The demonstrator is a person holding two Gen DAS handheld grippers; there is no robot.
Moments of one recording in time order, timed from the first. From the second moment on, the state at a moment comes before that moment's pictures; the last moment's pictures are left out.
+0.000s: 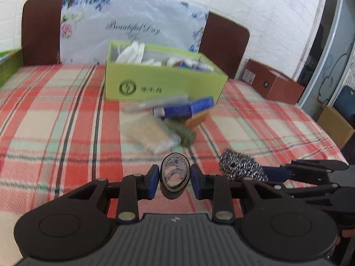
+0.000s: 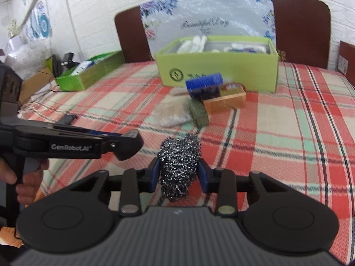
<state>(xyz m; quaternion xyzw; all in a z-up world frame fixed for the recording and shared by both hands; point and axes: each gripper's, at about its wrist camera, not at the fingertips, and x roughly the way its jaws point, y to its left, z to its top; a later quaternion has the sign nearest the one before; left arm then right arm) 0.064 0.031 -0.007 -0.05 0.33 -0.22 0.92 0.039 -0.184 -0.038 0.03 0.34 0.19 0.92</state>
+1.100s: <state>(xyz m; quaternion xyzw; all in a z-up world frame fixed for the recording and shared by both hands) 0.291 0.029 0.040 -0.08 0.28 -0.15 0.95 0.291 -0.170 0.014 -0.07 0.21 0.12 0.97</state>
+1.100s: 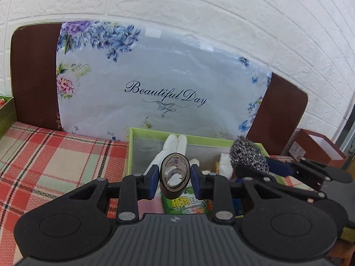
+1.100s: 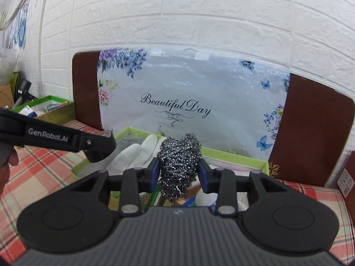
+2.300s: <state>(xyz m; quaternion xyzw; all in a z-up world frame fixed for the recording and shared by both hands) 0.110 -0.006 0.044 -0.02 0.27 -0.12 0.95 0.089 -0.205 -0.015 0.02 0.21 0.08 0.97</state>
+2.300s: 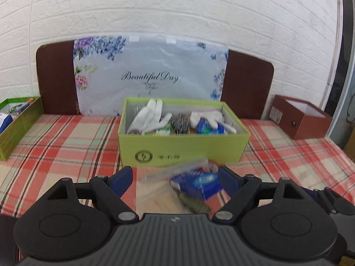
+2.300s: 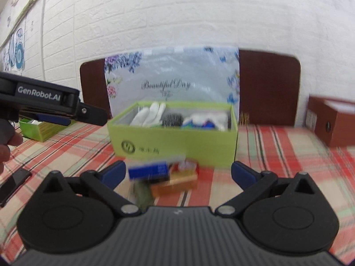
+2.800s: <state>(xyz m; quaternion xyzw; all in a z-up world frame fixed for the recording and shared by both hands) 0.090 0.029 -0.018 -0.08 0.35 -0.08 0.93 0.053 -0.206 -0.063 0.05 0.29 0.07 0.95</state>
